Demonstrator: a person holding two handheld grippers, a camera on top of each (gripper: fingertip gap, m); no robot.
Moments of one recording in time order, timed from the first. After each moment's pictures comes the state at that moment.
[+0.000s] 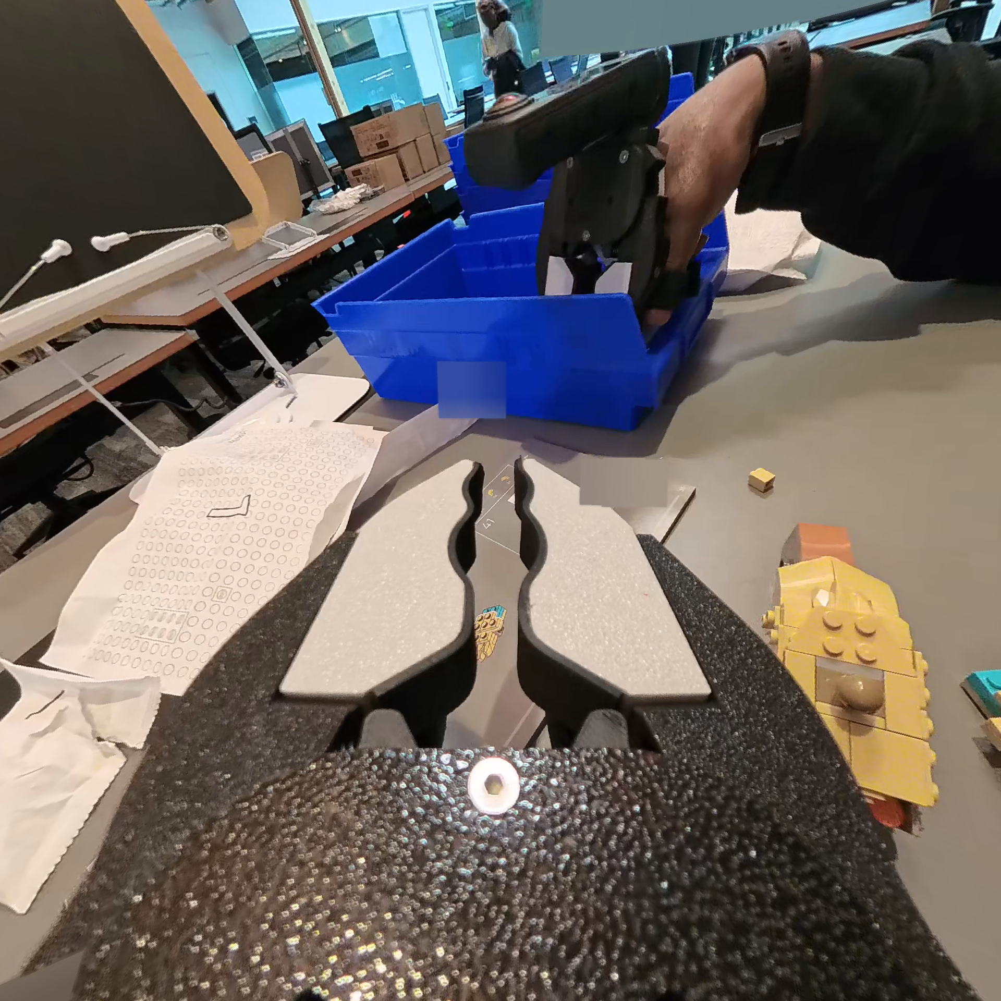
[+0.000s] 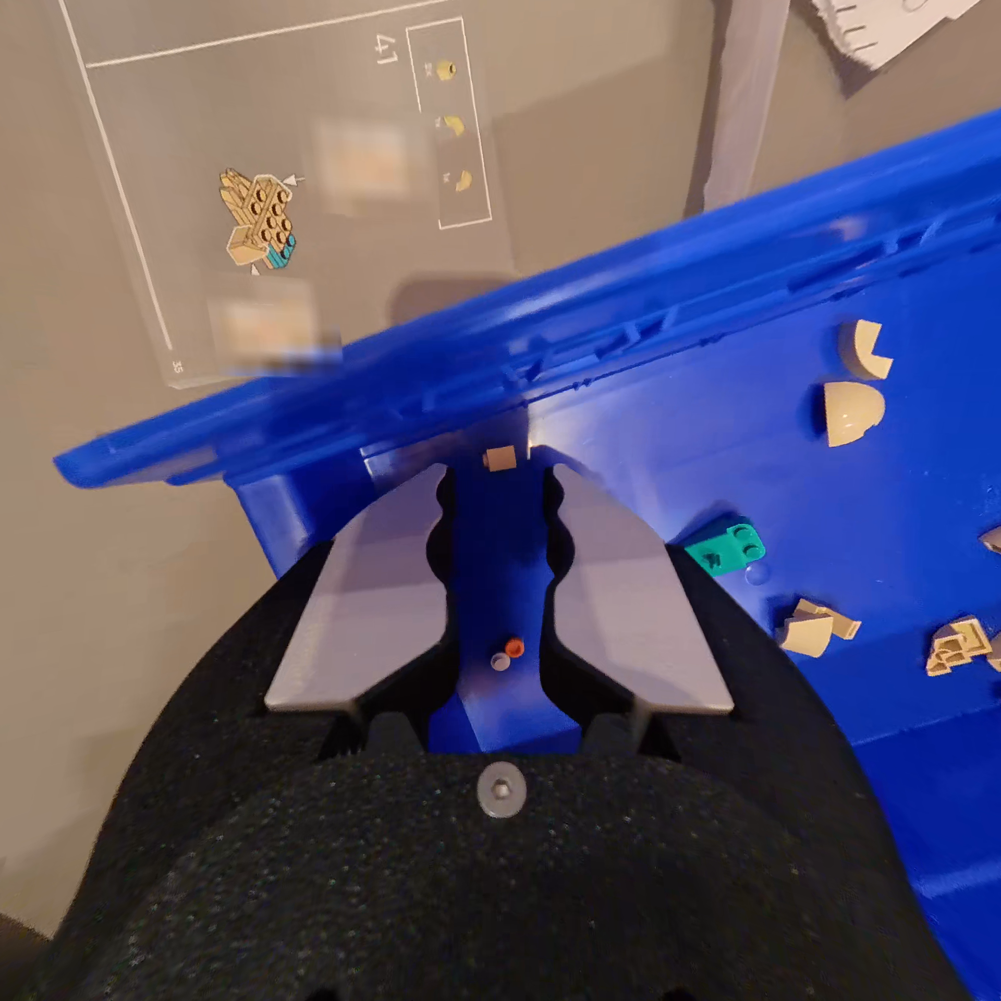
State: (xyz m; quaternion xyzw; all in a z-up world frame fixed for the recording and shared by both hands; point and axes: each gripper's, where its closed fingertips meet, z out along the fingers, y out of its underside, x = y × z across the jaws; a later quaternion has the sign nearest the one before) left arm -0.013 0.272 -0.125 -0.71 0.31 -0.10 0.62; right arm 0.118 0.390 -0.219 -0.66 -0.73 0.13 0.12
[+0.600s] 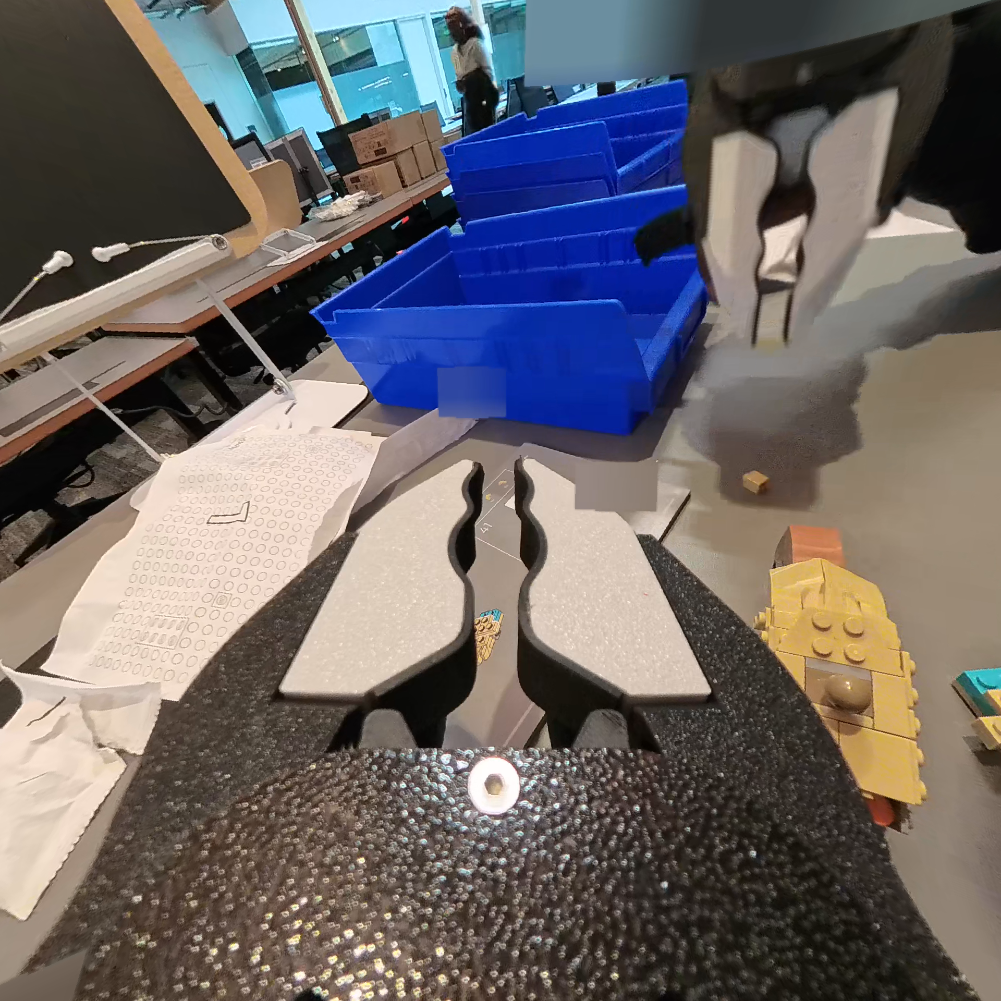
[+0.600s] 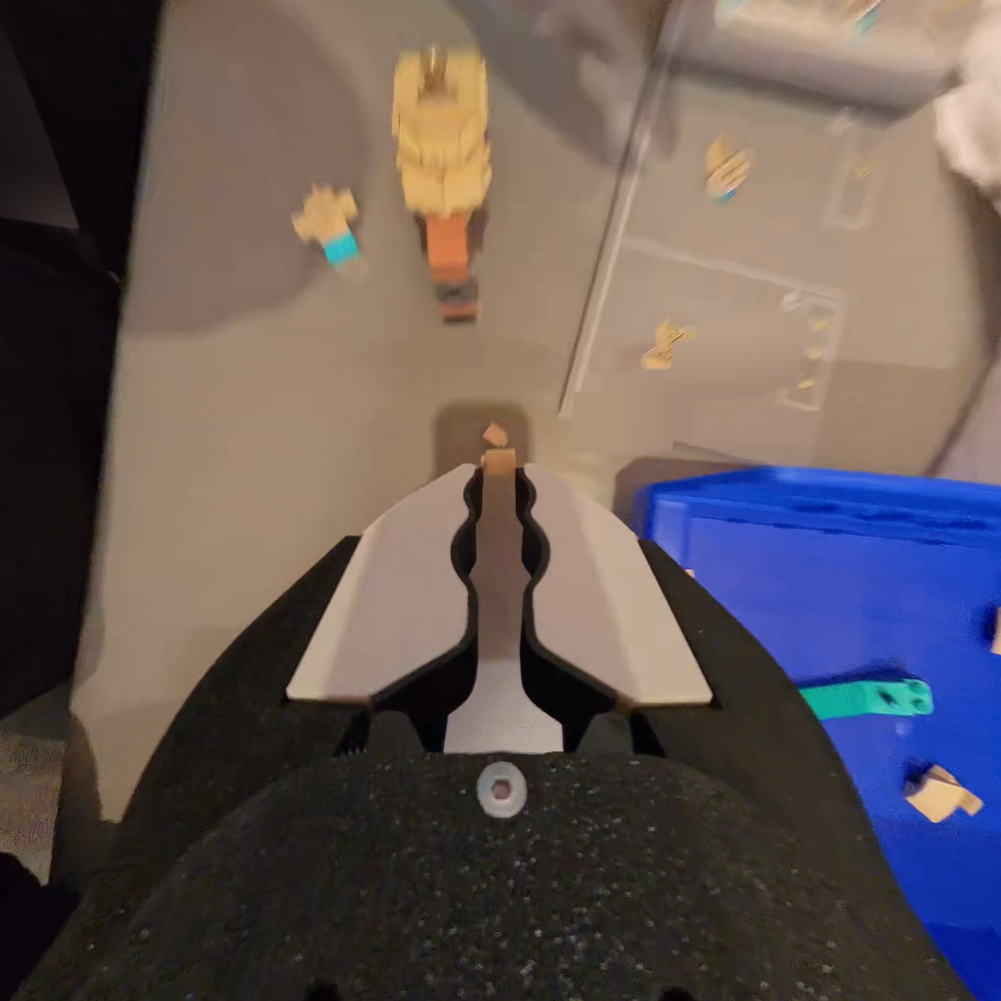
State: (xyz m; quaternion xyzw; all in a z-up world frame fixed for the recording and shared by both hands) left arm -0.011 0.270 -0.122 -0.71 0.31 -0.10 0.63; right arm 0.144 0.265 -0.160 -0.48 -0.83 0.26 0.13
